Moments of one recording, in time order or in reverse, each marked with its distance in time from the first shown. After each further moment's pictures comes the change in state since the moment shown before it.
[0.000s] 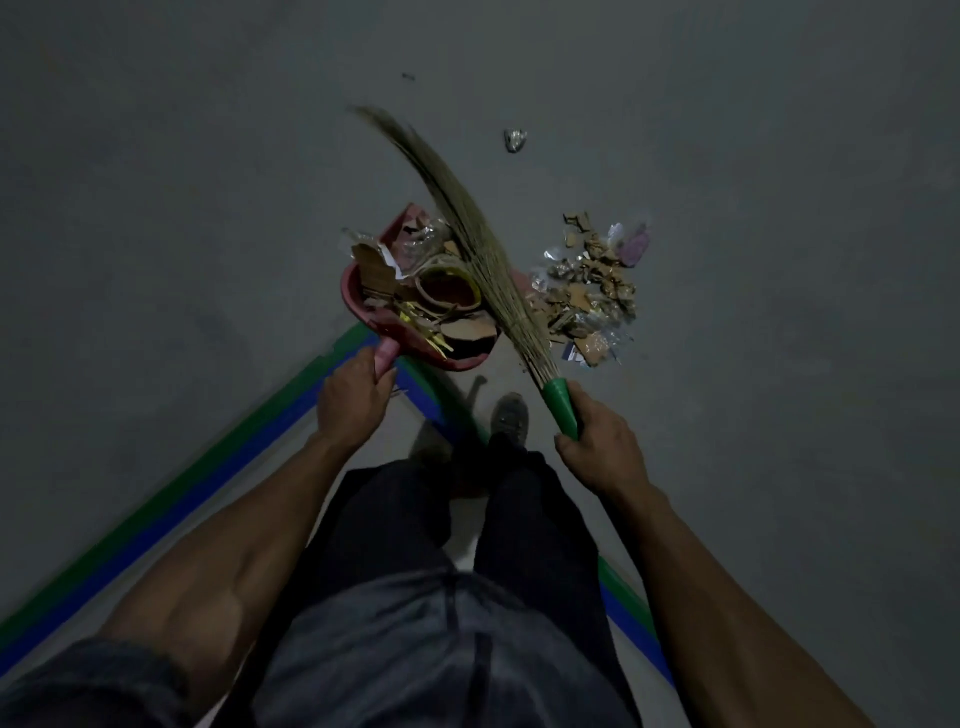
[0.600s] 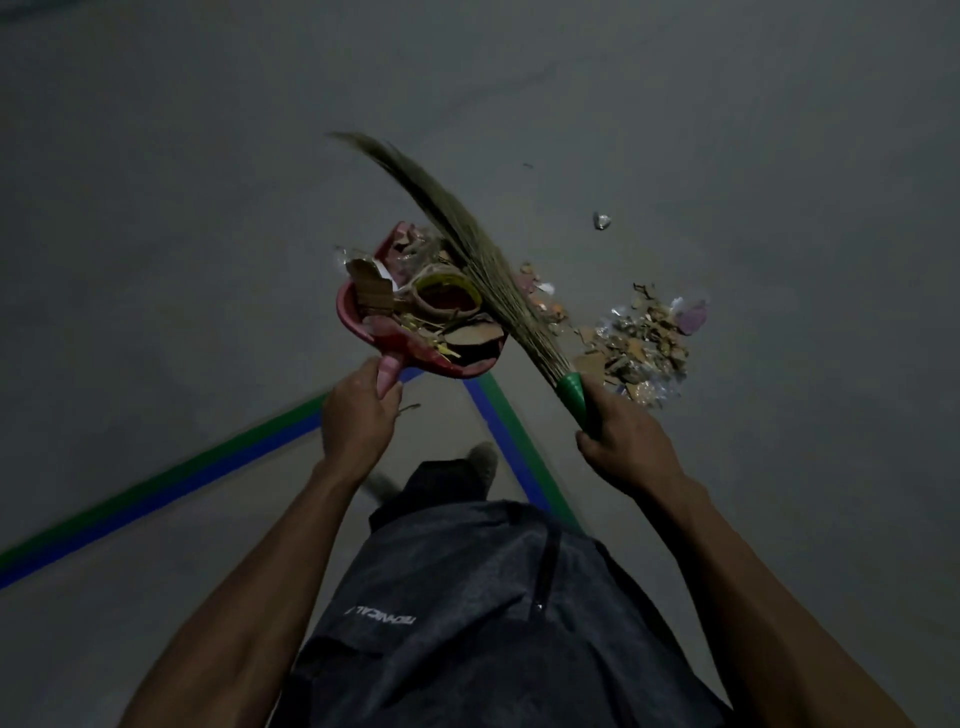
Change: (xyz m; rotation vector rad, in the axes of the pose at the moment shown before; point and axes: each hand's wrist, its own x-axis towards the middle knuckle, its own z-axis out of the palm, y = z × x) left_hand -0.247 -0.014 -0.113 -0.142 0.417 -0.146; right_hand -0.170 -0.063 -0.047 -0.236 0.003 -0.412
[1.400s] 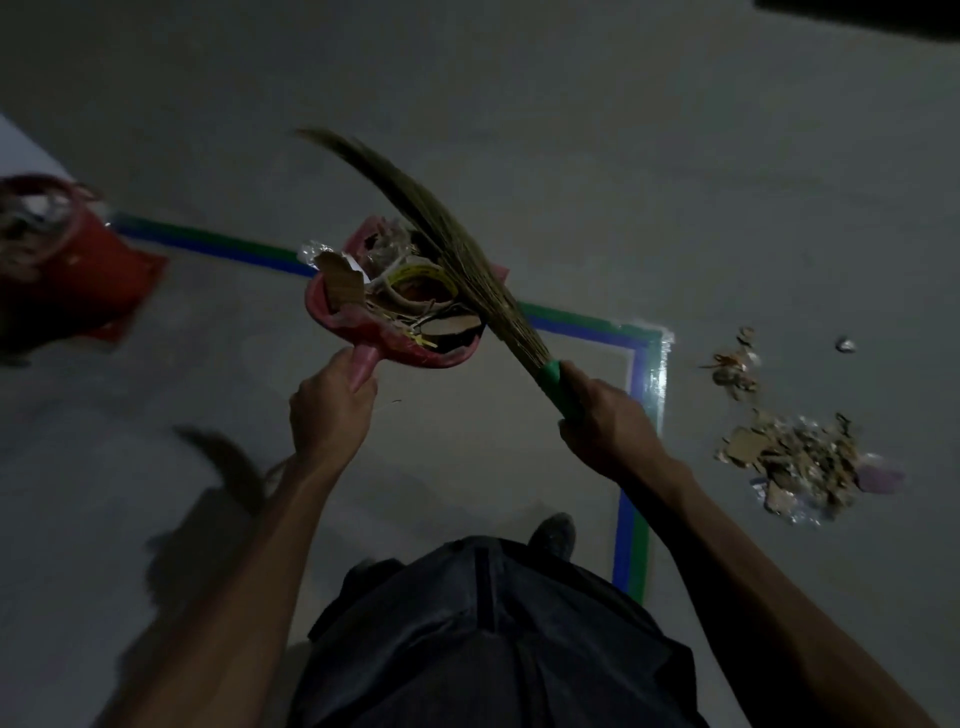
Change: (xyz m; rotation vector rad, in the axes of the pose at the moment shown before) left_hand -0.424 -0.179 -0.167 -0.017 0.498 -0.696; right_hand -0.230 -0.200 0.131 -0.177 -0.240 -0.771
